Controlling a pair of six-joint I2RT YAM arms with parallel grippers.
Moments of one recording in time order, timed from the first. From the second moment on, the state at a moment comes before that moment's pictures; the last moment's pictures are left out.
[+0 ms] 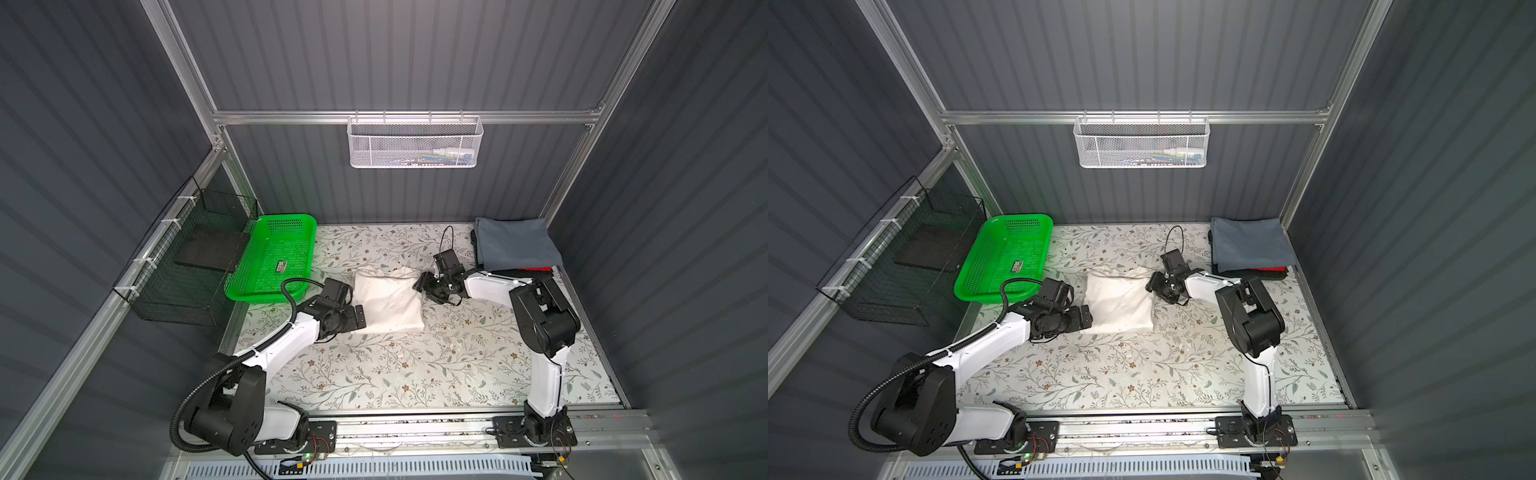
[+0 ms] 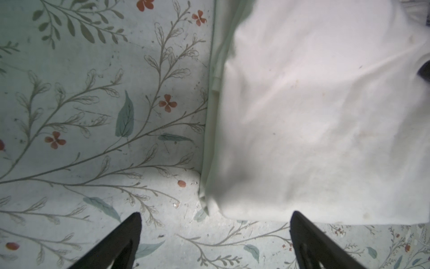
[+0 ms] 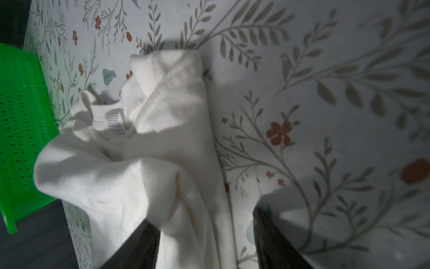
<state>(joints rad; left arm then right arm) -0.41 1.37 0.78 -0.51 0.02 -0.53 0.48 2.02 1.28 -0.20 -0.24 0.85</state>
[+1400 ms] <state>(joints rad) -0.41 1.33 0.78 -0.56 -0.04 -0.53 0.48 1.86 1.43 -0.36 -0.11 0.64</state>
